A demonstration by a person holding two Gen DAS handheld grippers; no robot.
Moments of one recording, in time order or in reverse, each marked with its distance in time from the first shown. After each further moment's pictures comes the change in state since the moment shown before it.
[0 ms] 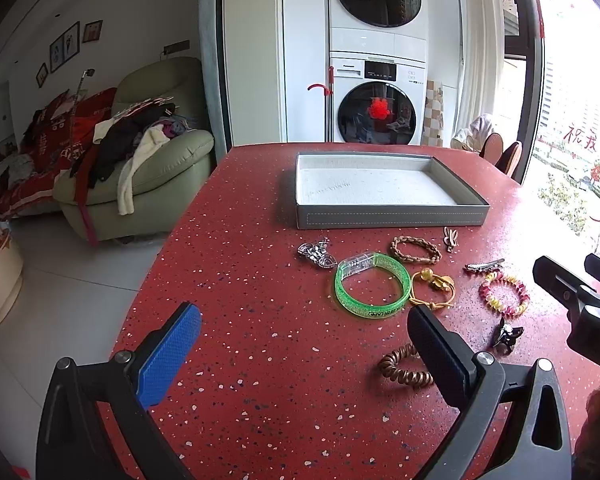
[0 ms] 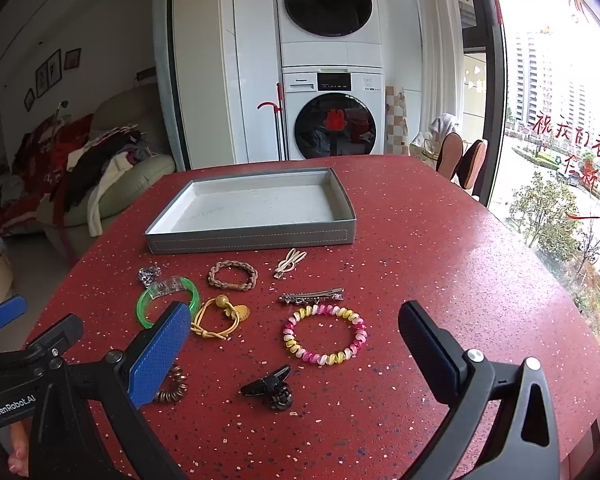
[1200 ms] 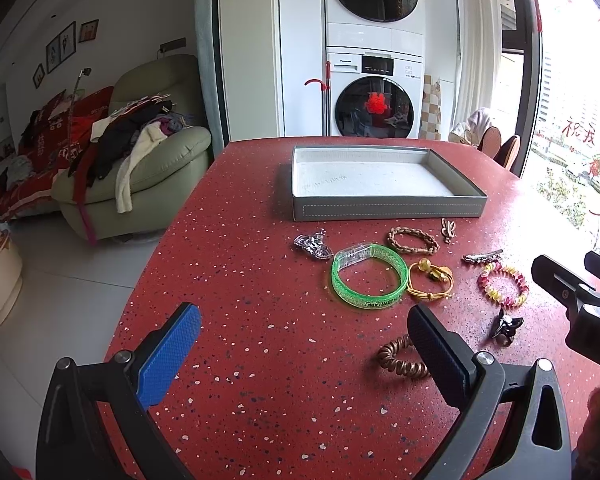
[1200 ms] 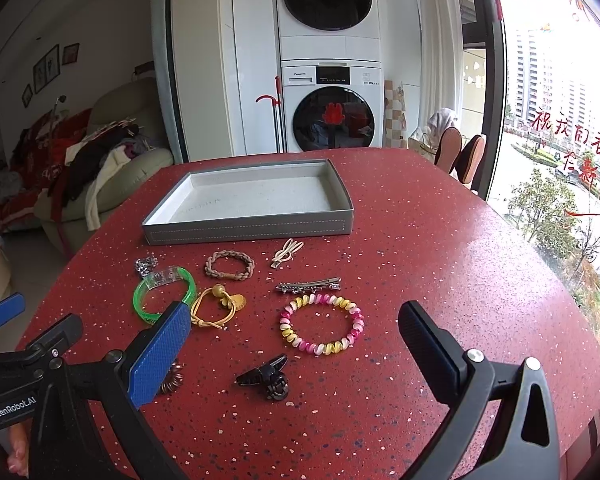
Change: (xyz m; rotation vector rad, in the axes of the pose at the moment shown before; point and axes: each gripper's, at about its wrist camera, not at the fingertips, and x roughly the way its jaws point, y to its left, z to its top) left arm -0.001 -0.003 -0.004 0.010 0.016 -0.005; right arm -0.001 -0.002 -0.005 0.002 0.024 -0.004
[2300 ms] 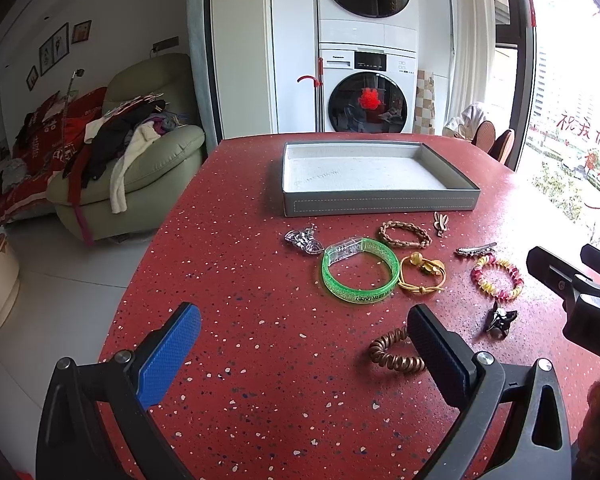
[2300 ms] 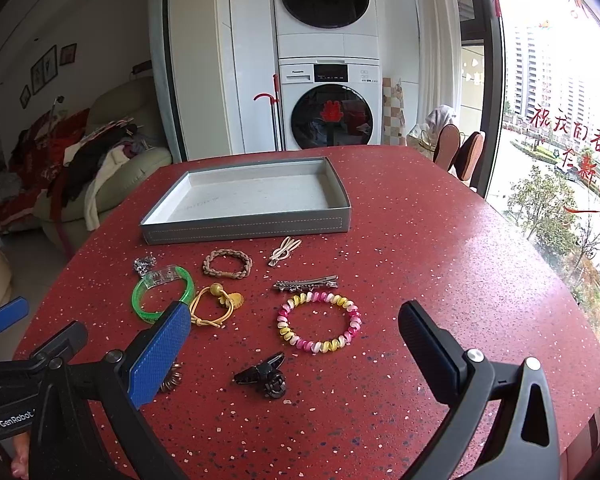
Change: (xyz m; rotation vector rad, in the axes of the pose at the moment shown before) left arm 0.002 -0.006 -0.002 0.015 0.016 -0.016; right arm -0.001 -0.003 -0.001 0.004 0.009 -0.004
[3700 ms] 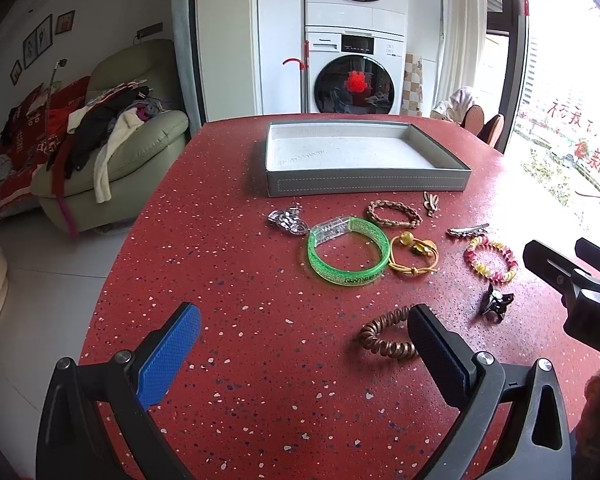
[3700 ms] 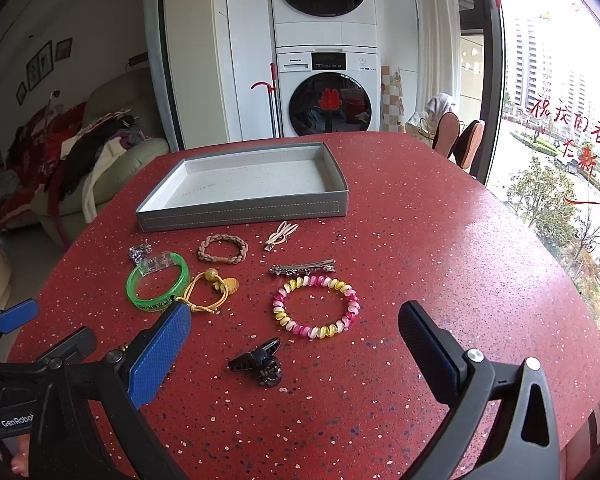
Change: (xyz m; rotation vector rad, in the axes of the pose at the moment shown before) left arm 0.015 -0.002 -0.005 0.025 0.075 -0.079; right arm 0.009 -0.006 -0.007 0.017 0.060 0.006
